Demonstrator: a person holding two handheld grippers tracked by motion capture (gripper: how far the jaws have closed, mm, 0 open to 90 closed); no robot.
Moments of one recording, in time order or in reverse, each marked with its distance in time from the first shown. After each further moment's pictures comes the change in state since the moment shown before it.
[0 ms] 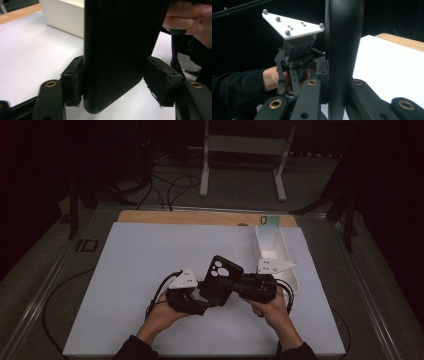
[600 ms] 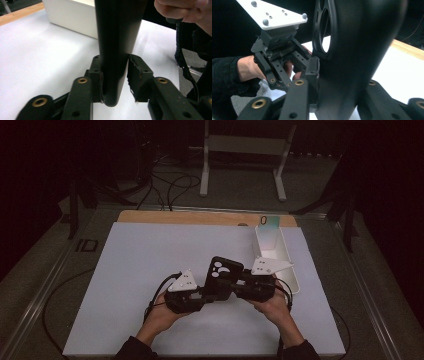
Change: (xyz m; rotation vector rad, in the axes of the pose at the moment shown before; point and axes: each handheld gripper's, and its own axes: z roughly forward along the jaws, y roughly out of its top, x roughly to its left) left arm -0.001 -0.004 -0.003 0.017 0.025 0.023; right arm 0.000 0.004 0.004 0.089 -0.128 -0.111
